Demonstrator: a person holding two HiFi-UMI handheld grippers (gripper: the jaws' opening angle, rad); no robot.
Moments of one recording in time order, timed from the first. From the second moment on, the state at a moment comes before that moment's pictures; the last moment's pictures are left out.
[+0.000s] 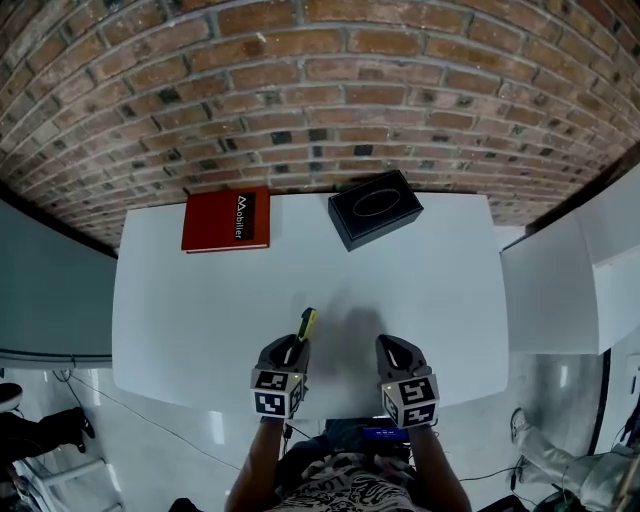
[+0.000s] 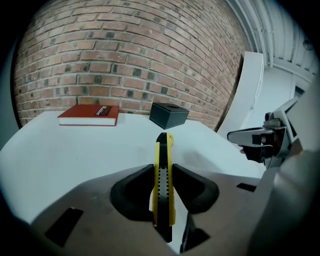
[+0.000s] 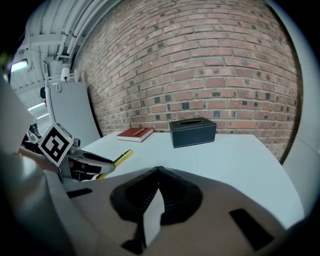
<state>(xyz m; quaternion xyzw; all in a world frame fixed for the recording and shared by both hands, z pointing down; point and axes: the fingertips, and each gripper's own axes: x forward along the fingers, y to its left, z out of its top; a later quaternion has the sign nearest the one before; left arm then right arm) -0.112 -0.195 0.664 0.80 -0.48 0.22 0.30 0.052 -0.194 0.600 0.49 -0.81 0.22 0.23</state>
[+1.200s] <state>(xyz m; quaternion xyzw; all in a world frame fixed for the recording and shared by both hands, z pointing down) -0.090 -0.203 0.722 0.78 -0.46 0.33 0.26 0.080 -0.207 0.629 0.50 -0.79 0.25 0.25</state>
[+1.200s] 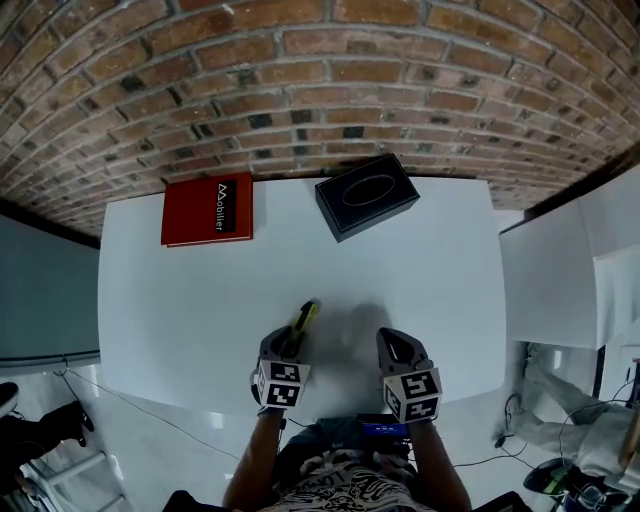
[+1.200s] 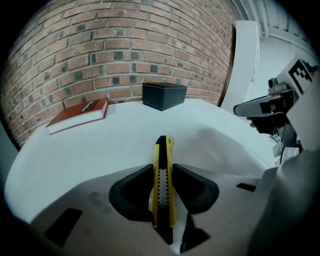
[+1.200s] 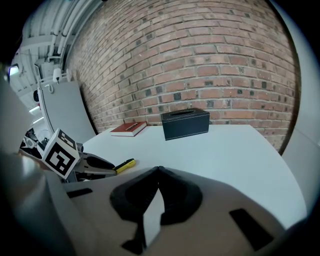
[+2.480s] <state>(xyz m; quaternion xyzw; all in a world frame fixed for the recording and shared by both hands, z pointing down) -0.085 -0.206 0.543 0.85 -0.48 0.13 0.19 0.042 -0.176 0.516 0.49 -0.84 0.14 0.19</state>
